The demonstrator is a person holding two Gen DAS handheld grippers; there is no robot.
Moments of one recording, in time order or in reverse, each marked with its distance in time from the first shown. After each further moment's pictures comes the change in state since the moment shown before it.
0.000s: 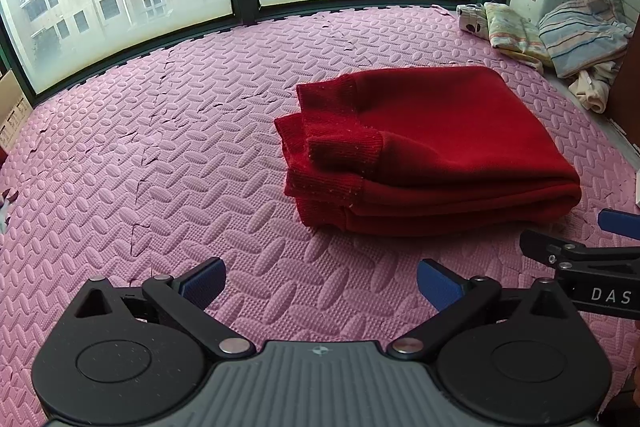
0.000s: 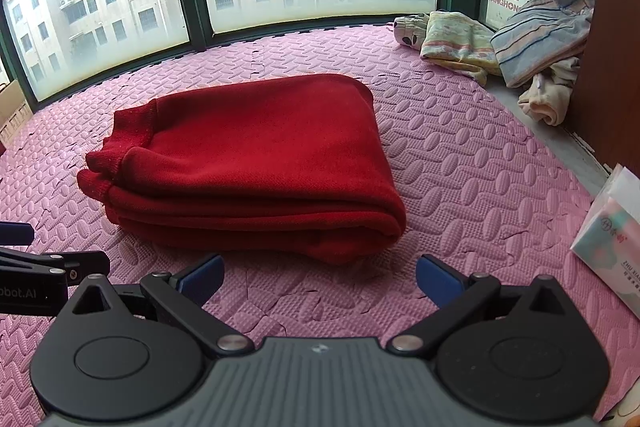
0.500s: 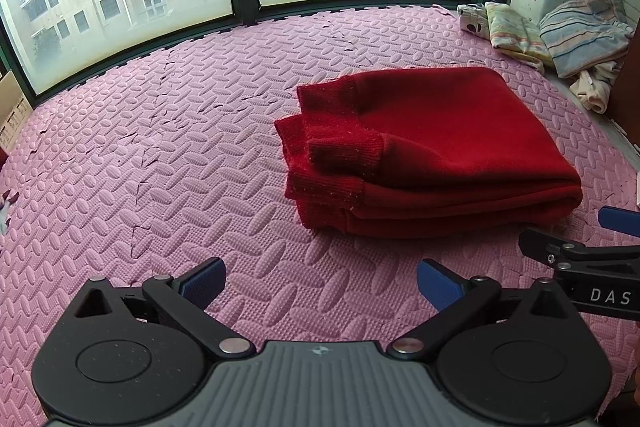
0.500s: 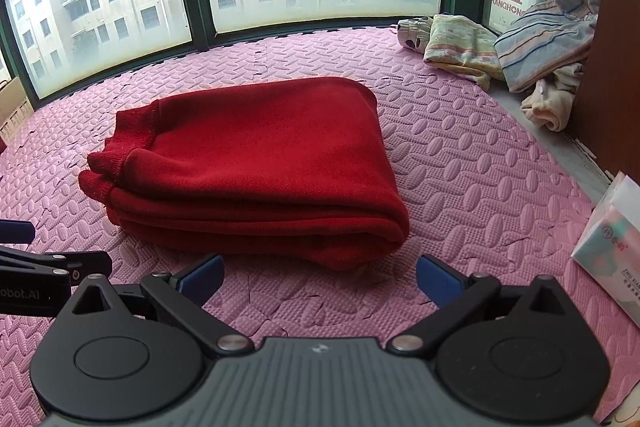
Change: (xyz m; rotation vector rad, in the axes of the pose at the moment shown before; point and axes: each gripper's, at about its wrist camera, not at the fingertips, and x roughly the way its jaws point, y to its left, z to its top) left arm 0.001 -0.001 0.001 0.000 0.001 0.004; right arm 0.001 0.003 0.003 -0.014 -0.001 0.000
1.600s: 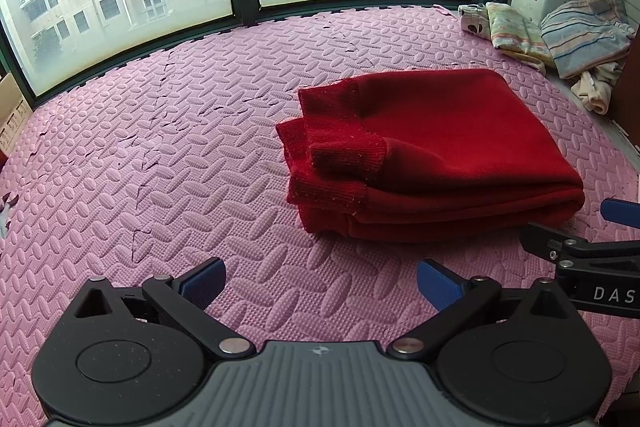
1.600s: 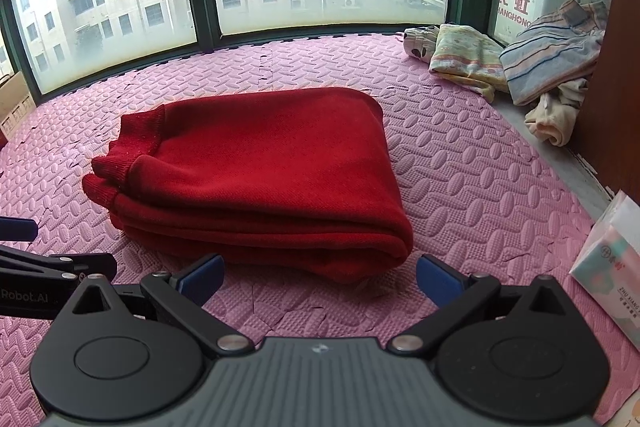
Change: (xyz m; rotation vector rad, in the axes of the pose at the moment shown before) left arm 0.002 0.002 0.003 0.001 0.001 0.001; right arm -0.001 0.005 0.007 -0.031 -0.007 -0.003
